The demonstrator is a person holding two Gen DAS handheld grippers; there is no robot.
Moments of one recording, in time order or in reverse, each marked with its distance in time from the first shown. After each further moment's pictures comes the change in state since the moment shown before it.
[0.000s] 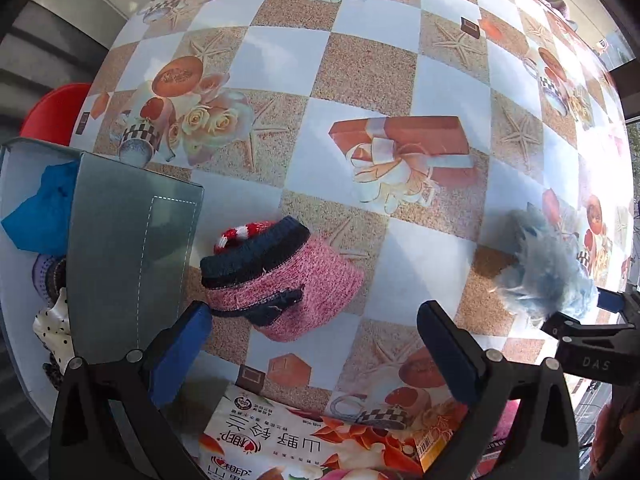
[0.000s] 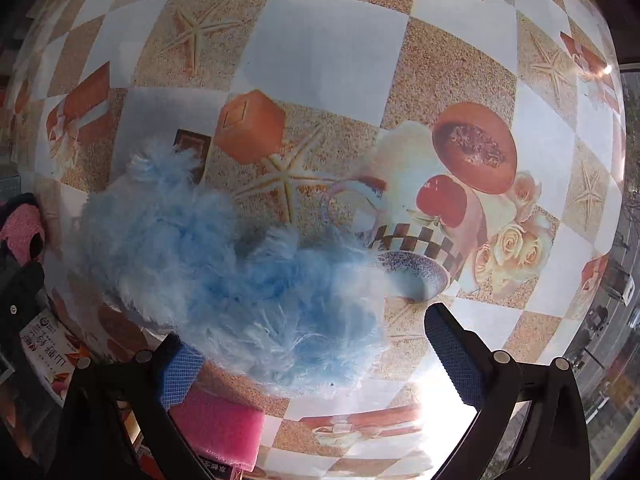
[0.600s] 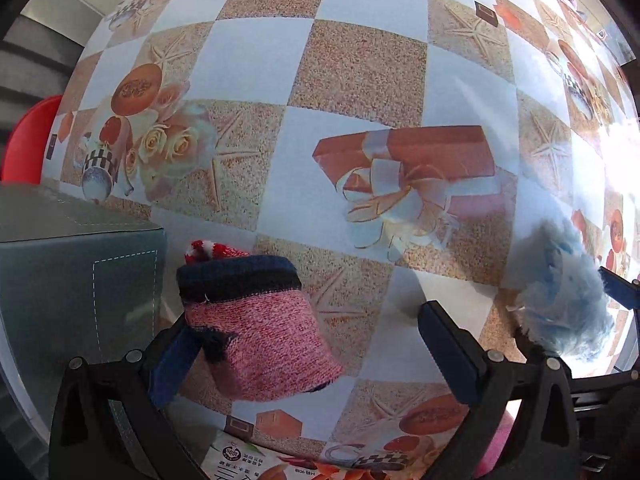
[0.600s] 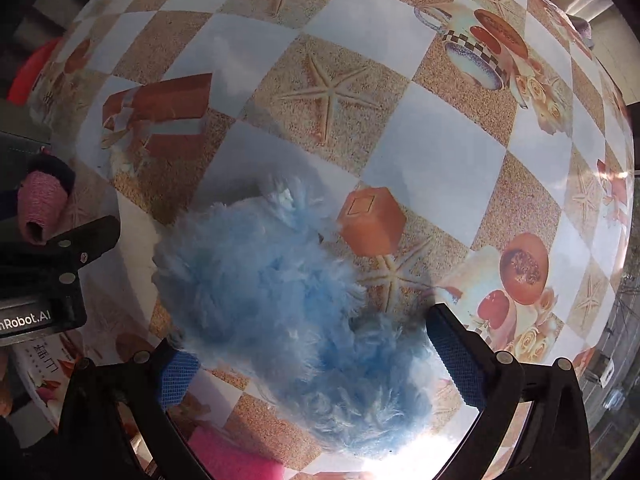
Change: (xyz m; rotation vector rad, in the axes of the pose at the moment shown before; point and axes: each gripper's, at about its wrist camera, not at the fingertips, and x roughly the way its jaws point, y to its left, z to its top) left arm 0.036 -0.010 0.034 0.024 0.022 0.001; right arm -0.009 0.061 -0.017 -0.213 -0.192 -0.053
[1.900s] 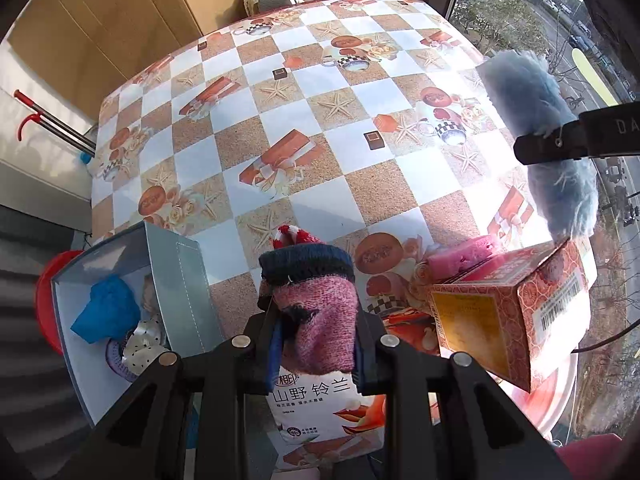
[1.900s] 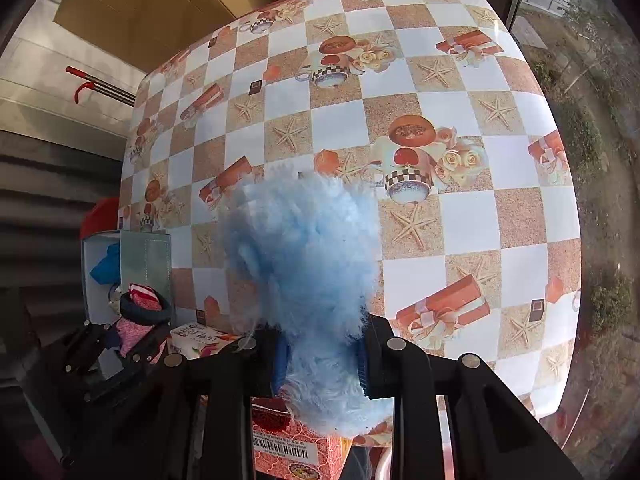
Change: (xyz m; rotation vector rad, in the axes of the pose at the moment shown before) left arm -0.134 0.001 -0.141 0.589 -0.302 -0.039; right arm -0.149 -0.035 -0.043 0.561 -0.184 0.297
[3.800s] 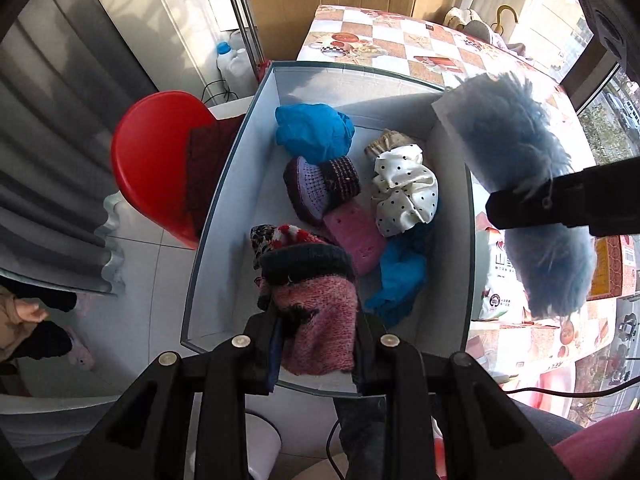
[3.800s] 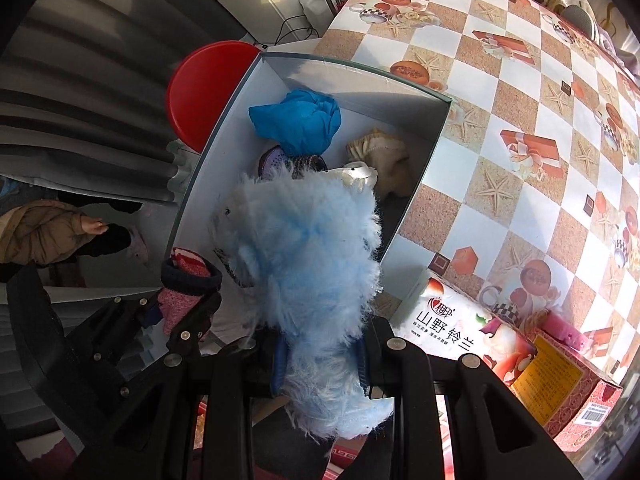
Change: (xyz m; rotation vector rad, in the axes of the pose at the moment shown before) left arm -0.038 0.174 -0.203 -0.510 -0.031 0.099; right arm 0.084 0.306 -0.096 -0.504 0.206 0.034
